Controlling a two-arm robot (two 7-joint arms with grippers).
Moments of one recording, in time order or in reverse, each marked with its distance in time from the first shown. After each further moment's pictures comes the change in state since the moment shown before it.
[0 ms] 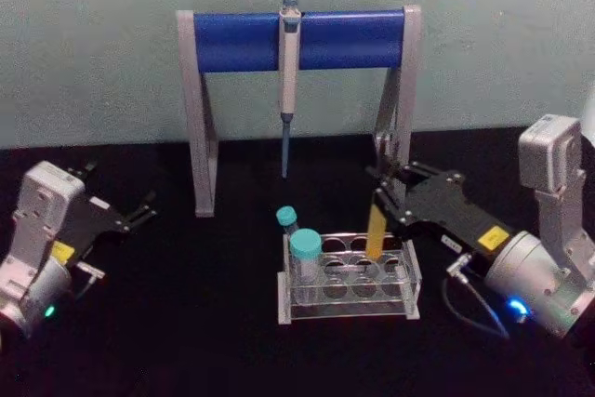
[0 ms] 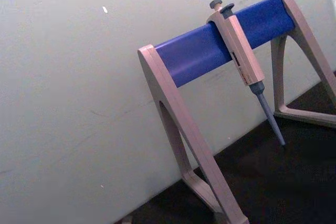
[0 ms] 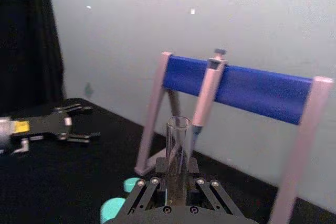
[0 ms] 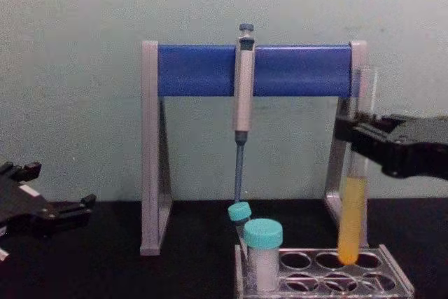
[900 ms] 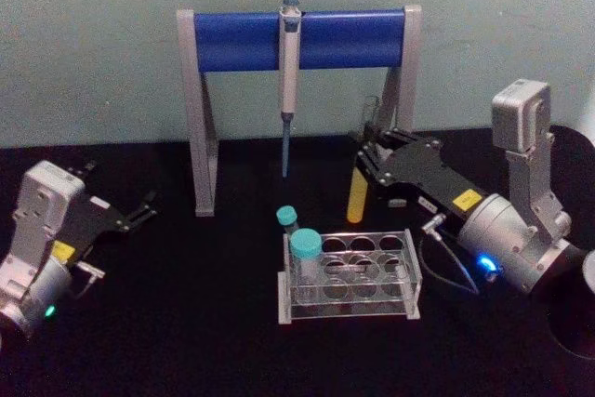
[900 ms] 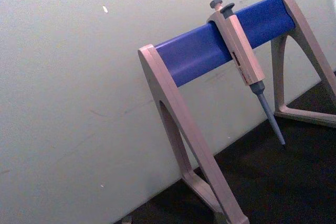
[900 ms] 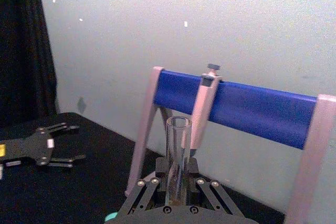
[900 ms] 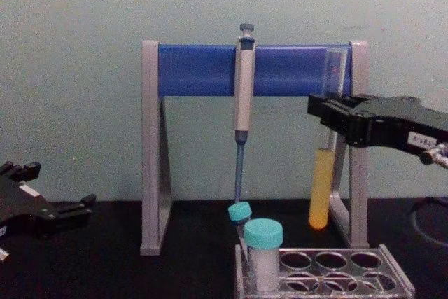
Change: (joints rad) left arm 0.000 0.000 0.000 0.000 0.000 0.000 0.000; right arm 0.148 -0.059 -0.053 0.149 0.013 -0.037 0.004
